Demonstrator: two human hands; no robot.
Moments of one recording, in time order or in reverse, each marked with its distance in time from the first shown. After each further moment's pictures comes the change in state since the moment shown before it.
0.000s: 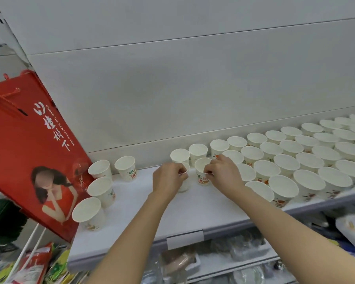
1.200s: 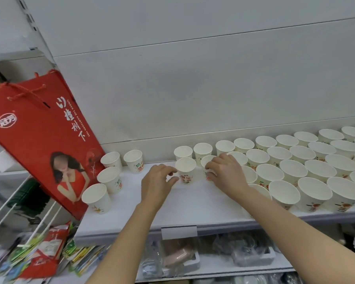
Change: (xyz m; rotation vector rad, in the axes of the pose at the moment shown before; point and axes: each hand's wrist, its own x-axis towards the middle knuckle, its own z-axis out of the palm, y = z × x) left_hand -0.044 -0.023 0.002 0.045 0.249 -0.017; right_hand -0.002 0.014 -0.002 0.035 0.102 -0.212
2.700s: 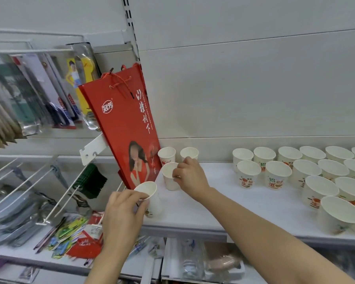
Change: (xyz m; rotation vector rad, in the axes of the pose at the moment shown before) left_hand -0.123 -0.154 -0.152 0.123 0.219 -0.190; right_hand 0.089 -0.240 0.086 0.224 -0.052 -0.207
